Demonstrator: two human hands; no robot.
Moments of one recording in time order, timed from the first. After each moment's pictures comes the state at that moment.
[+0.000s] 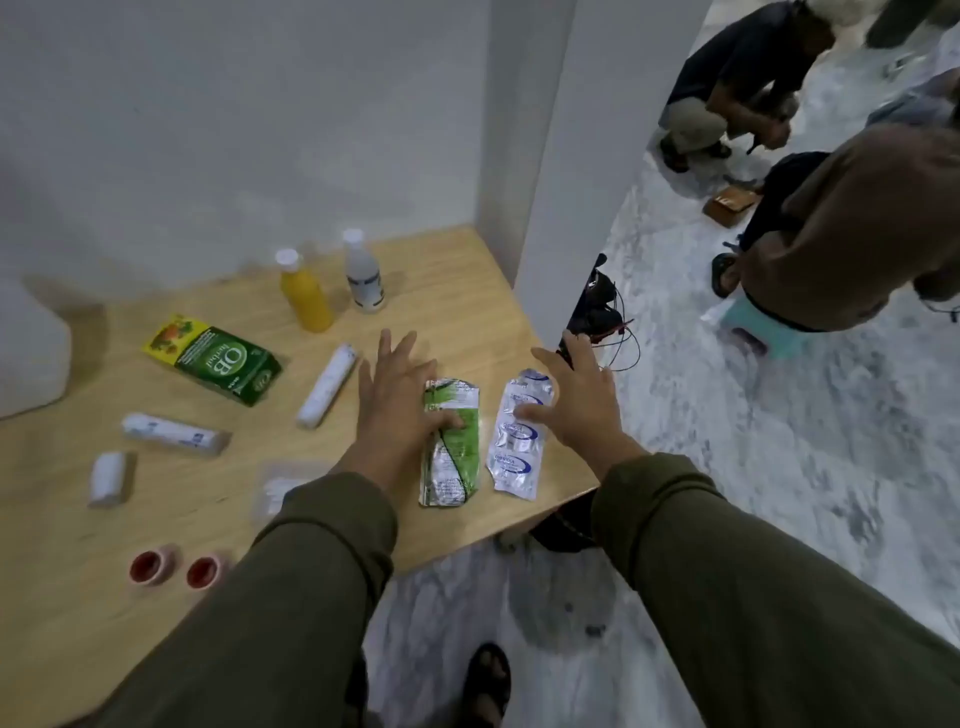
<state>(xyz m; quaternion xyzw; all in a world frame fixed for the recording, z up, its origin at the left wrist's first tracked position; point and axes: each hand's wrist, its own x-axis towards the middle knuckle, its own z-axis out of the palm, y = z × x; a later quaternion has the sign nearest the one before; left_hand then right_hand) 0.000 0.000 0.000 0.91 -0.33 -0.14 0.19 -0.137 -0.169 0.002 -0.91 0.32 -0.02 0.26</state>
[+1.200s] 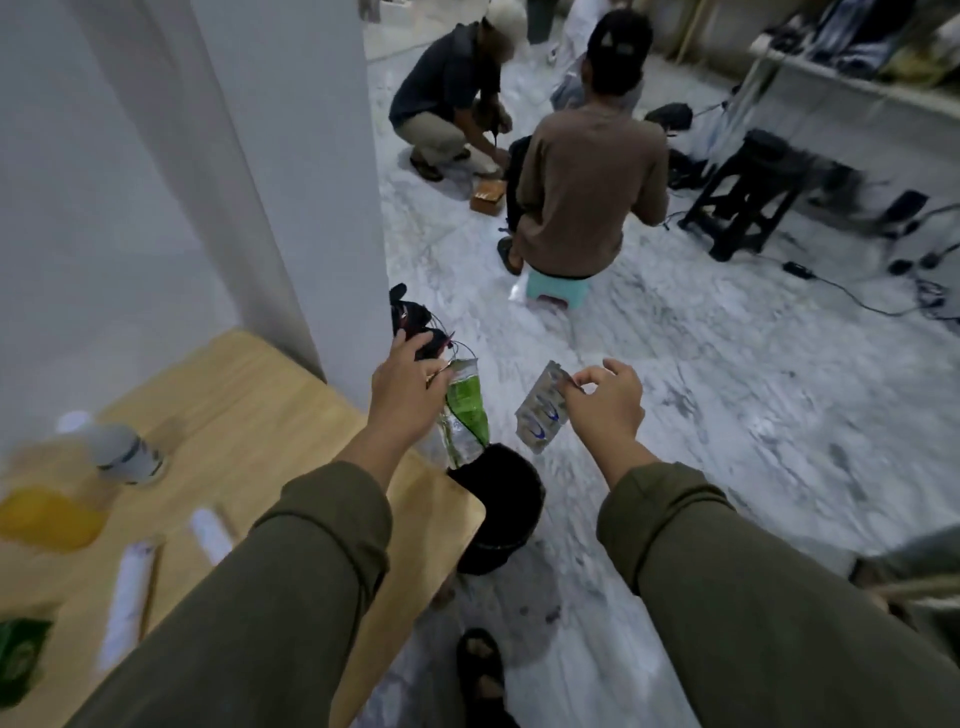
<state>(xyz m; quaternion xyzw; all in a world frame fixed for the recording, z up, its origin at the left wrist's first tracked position) -0.052 -0.193 0.041 0.75 -0.55 -0.21 0.30 -0.263 -0.247 0.054 -0.60 0.70 -0.26 0.29</state>
